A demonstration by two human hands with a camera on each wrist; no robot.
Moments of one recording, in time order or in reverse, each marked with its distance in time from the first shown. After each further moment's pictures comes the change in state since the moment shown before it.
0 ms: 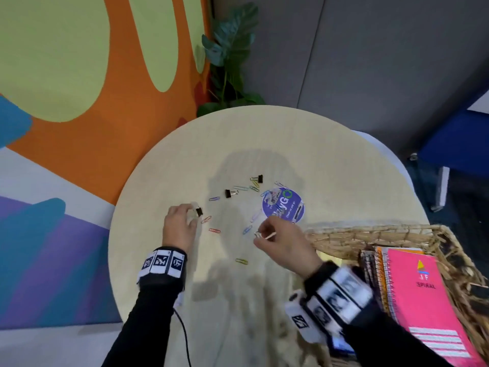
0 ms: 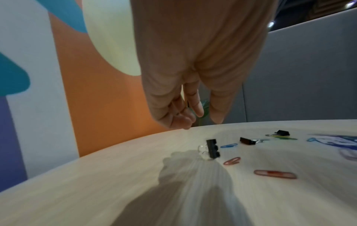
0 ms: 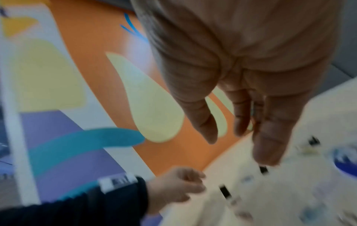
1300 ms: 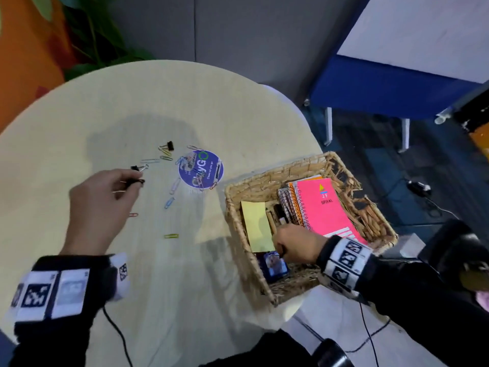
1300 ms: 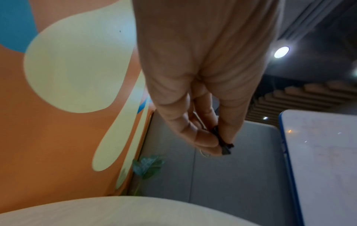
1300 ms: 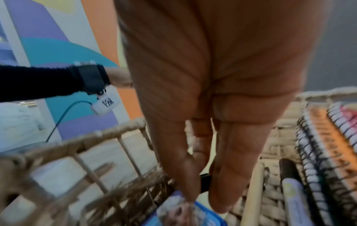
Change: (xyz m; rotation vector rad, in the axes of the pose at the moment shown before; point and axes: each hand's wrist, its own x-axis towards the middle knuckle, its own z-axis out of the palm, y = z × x) left_hand -0.037 0.089 -0.037 -0.251 -0.084 0.341; right_hand -0.096 0.132 -0.043 -0.684 -0.410 0.156
